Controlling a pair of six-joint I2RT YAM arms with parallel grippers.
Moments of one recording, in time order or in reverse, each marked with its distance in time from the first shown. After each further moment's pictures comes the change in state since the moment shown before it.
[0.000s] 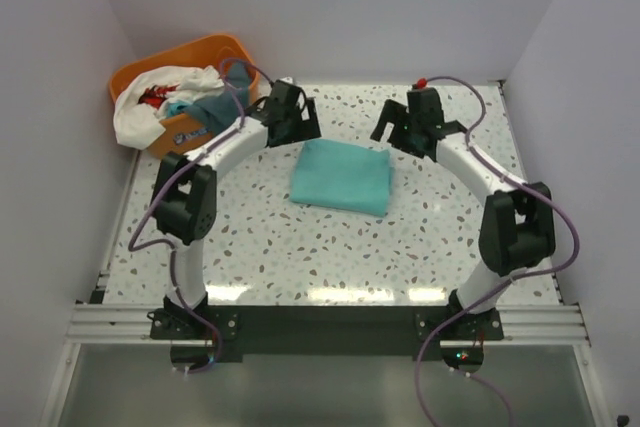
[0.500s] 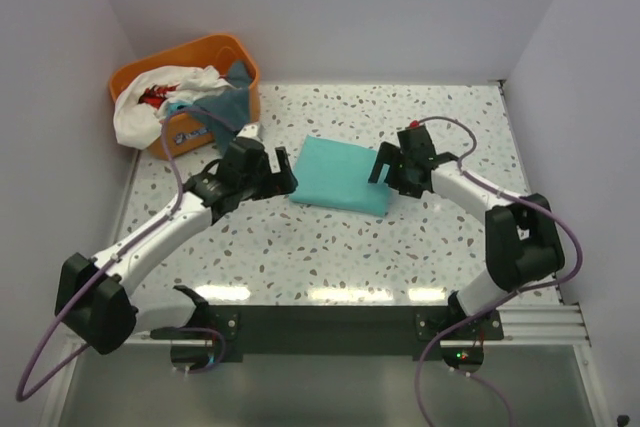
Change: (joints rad) left arm -0.101 -0.787 -0.703 0.002 0.004 -0.064; right arm 0.067 -0.148 -0.332 -0.003 0.005 0.071
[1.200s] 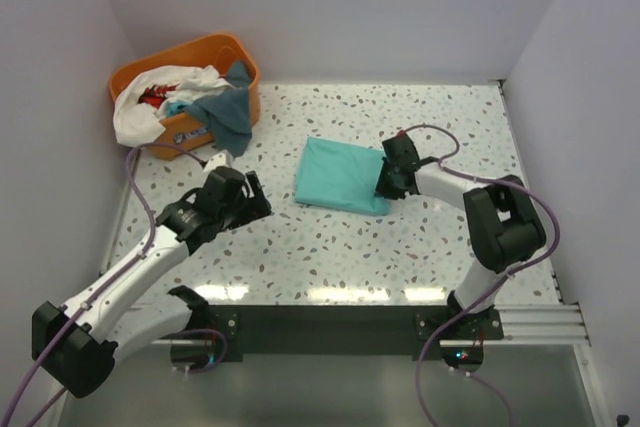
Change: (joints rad) left arm 0.002 -0.288 -0.193 -0.220 -0.144 -0.166; right arm 0.057 0.143 -0.025 0.096 0.053 0.019
